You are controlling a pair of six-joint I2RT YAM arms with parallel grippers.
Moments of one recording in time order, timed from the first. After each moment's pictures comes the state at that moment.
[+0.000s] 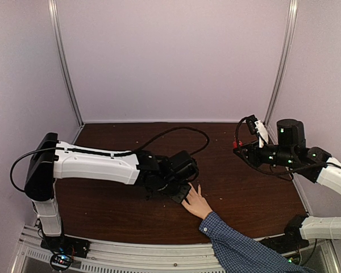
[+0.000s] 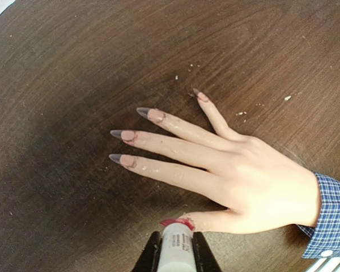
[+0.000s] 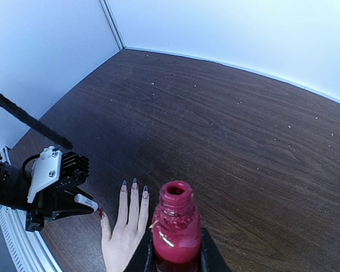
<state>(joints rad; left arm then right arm) -1.22 1.92 1.47 -0.61 -0.31 -0.47 0.55 0.90 0.78 -0.32 -0.20 0.16</state>
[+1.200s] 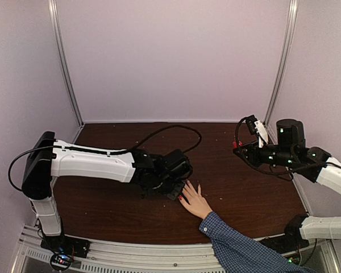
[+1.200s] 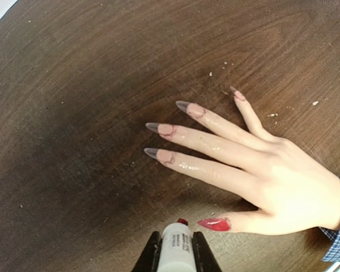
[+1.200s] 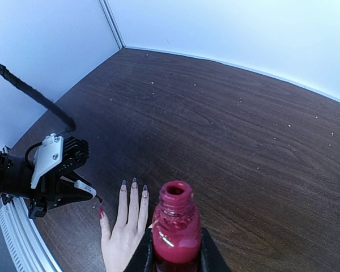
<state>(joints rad) -1.19 1.90 1.43 -0.60 -0.33 -0.48 0.55 0.90 0.78 -0.32 -0.20 0.16</state>
